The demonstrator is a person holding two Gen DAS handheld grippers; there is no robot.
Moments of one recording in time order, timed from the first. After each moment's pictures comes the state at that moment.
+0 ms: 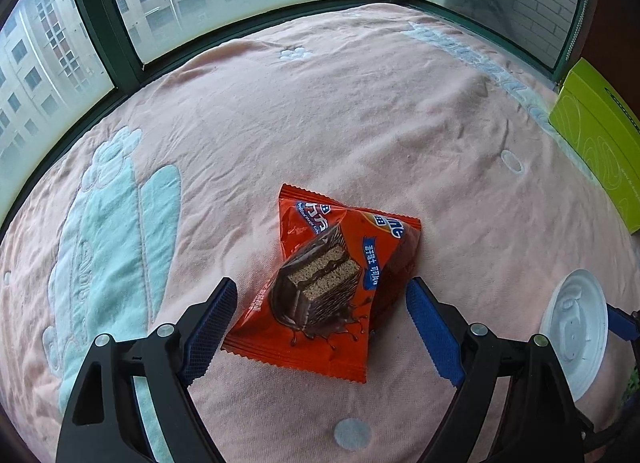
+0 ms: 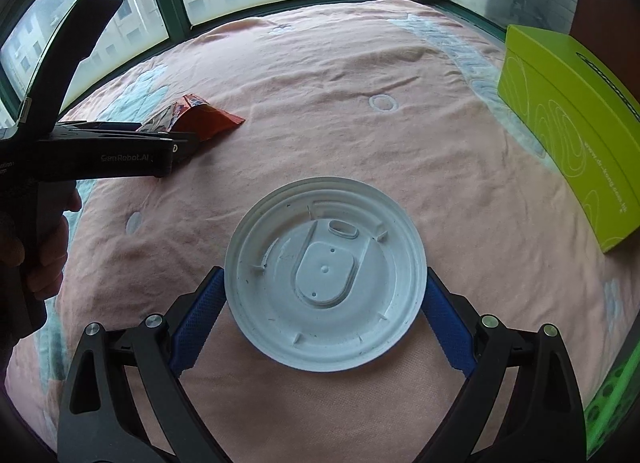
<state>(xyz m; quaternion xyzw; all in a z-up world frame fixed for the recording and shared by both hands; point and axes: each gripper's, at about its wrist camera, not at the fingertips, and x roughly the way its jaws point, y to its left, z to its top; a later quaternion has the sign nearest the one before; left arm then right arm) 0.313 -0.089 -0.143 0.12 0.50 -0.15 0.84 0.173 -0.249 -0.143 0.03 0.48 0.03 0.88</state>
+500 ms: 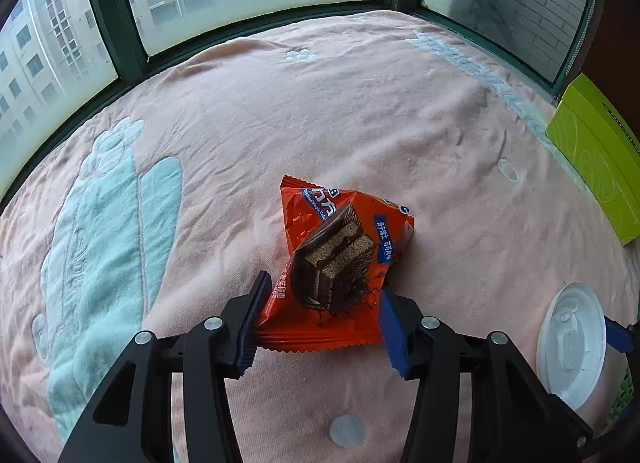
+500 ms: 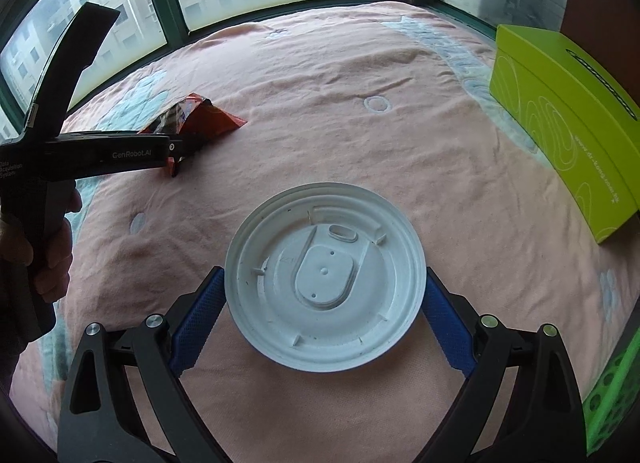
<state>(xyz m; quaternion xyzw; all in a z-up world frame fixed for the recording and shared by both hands) 0.308 -0.080 -0.139 0.09 0.50 -0.15 0.85 0.162 -0.250 -0.136 0.05 0.47 0.02 0.88</state>
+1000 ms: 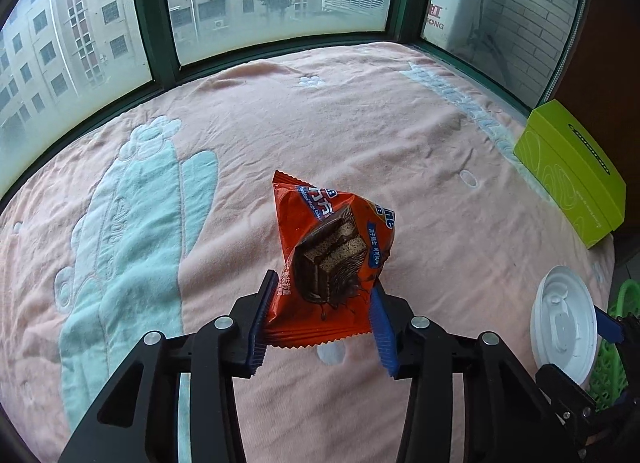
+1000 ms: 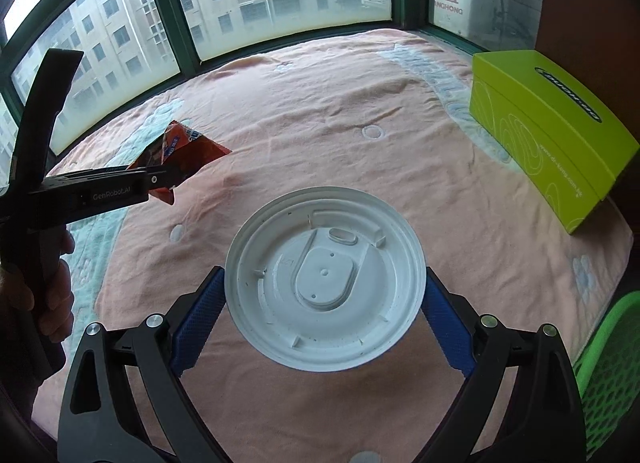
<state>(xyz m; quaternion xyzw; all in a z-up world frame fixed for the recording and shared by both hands) 0.246 -0.056 -0.094 0.05 0.47 -0.14 0.87 0.125 -0.249 -0.094 0.06 0.43 0.02 0.90</state>
